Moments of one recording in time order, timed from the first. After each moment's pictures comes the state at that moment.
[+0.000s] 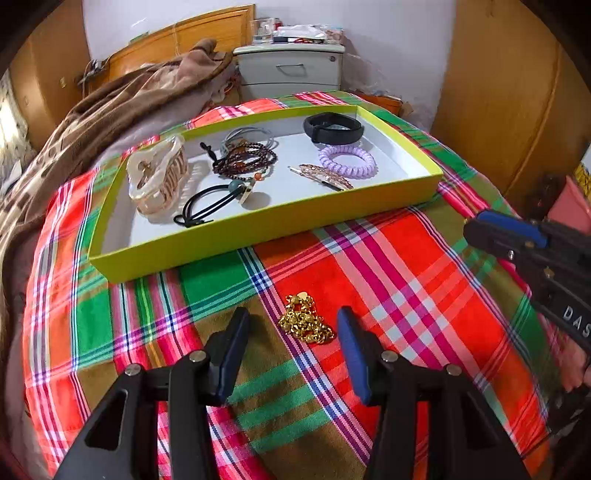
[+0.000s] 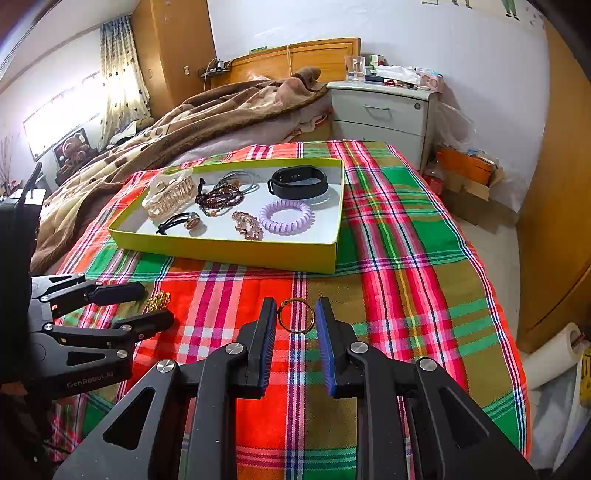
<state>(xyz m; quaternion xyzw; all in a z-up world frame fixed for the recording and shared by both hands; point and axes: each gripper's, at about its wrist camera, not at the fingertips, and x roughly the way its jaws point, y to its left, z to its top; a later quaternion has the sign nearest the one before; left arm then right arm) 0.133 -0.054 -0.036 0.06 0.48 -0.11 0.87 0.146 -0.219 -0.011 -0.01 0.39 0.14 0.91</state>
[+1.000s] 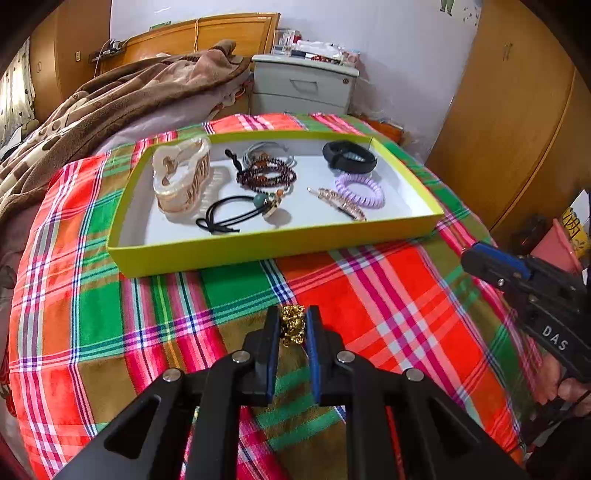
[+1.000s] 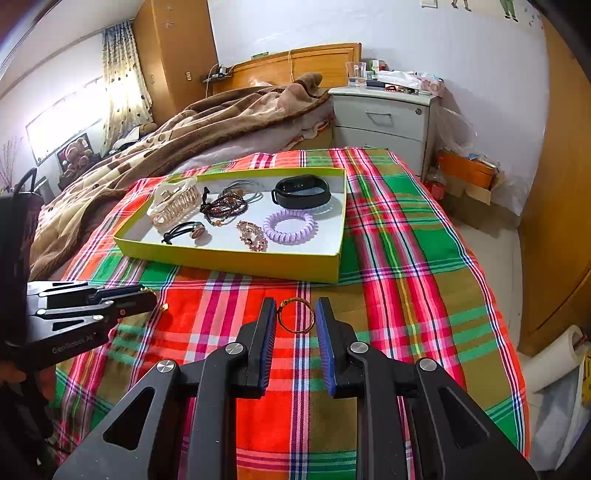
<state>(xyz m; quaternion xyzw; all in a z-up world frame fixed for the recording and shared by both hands) 0.133 -0.025 -0.022 -0.01 0.46 -0.13 0.88 0.147 -0.218 -0.001 0.00 0.39 0.14 0.91</state>
